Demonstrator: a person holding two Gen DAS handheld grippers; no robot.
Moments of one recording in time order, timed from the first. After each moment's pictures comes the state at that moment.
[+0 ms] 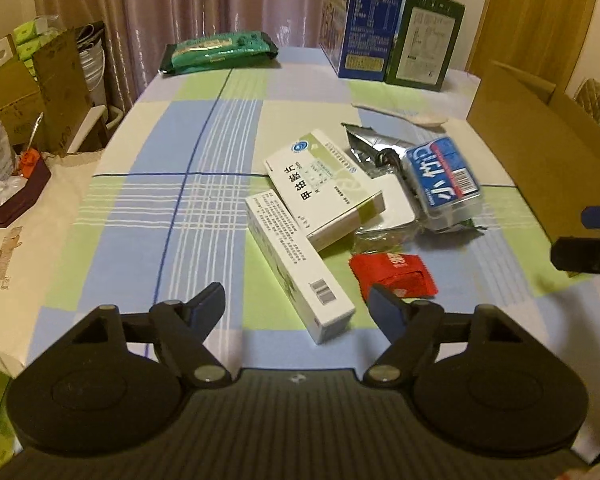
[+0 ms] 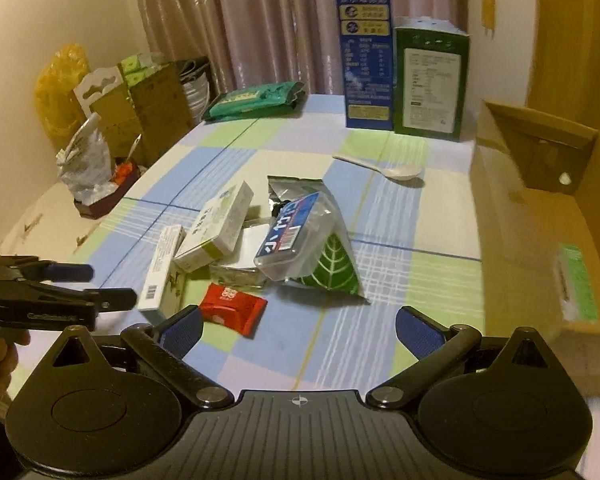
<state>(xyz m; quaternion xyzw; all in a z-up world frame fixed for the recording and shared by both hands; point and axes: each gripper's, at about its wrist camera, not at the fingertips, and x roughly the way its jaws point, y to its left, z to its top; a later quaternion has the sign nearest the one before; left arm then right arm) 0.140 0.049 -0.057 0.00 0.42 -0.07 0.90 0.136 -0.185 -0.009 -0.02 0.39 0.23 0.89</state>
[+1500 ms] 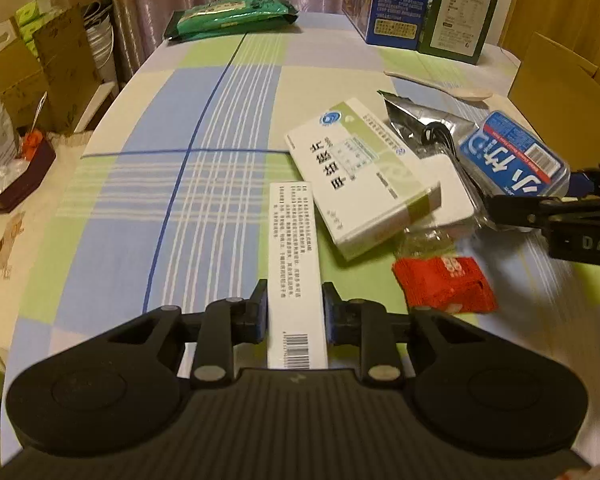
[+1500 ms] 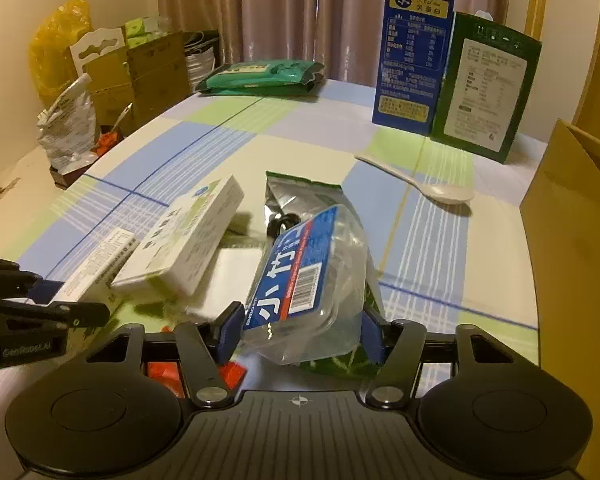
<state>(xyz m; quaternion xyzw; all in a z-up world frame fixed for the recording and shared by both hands) 0.180 0.050 -0.091 0.00 0.46 -0.04 0.89 0.212 -0.130 -0.070 -0.09 0.39 0.23 0.89</state>
